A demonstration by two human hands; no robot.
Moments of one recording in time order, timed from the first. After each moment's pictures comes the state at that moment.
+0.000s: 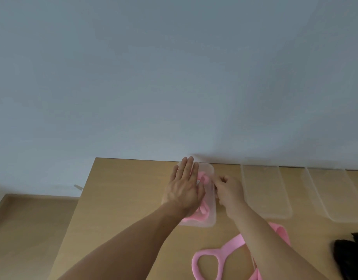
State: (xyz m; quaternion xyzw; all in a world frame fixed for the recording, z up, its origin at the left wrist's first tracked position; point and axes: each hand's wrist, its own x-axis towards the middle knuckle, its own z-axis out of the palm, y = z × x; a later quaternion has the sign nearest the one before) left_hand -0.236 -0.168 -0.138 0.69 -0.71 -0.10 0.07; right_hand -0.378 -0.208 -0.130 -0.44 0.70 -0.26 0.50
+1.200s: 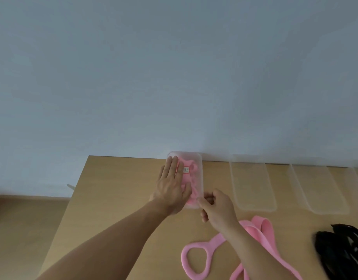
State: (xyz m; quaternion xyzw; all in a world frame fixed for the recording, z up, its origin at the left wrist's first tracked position) left_hand -0.227 -0.155 -0.137 0.69 -0.71 -0.11 0.09; right_hand -0.398 -0.145 -0.116 -0.51 0.63 -0.24 0.53
